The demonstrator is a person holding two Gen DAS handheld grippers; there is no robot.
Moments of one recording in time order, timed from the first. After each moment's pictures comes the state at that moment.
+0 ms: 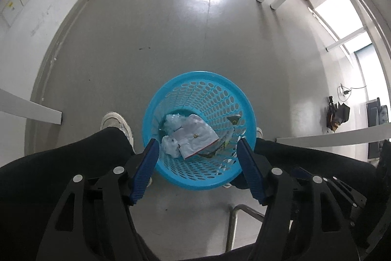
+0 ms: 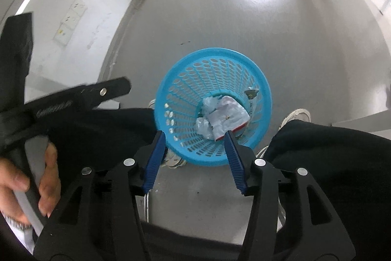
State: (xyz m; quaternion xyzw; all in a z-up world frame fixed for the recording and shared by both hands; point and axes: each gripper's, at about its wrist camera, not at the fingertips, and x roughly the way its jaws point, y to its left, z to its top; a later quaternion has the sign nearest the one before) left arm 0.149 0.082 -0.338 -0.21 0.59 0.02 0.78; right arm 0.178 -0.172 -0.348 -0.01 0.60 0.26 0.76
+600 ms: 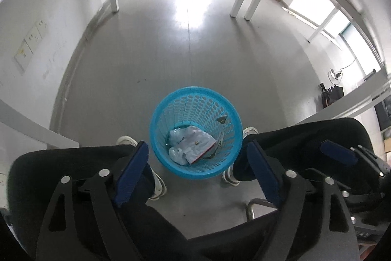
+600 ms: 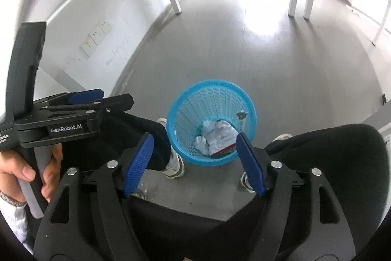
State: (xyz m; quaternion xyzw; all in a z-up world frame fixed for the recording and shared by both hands) left arm 0.080 0.046 -0.254 -0.11 0.52 -0.01 0.85; right arm 0.104 -0.219 -0.251 -0.01 0.49 0.28 0.82
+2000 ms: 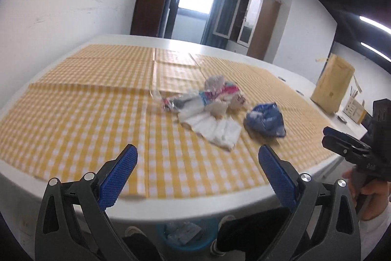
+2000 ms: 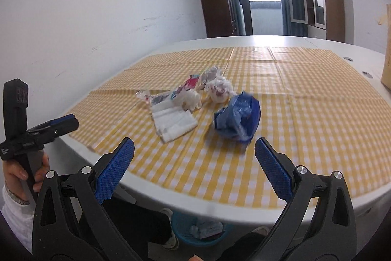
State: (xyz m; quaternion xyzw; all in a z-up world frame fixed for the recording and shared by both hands) left arm 0.061 0.095 0.016 -0.11 0.26 -0.03 0.96; right arm 0.151 -0.271 0.022 0.01 0.26 0.31 0.91
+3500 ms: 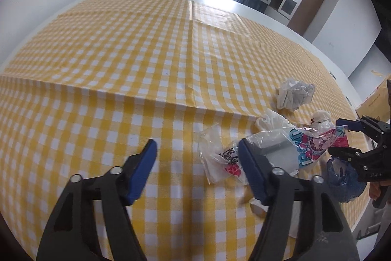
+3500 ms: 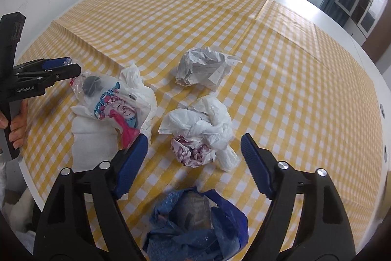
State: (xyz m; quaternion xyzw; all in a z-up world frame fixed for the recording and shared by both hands) left arm 0.282 0.175 -0.040 -0.17 0.42 0.02 0.89; right arm 0.382 -0.137 -0.001 -0.22 0.45 0.33 0.80
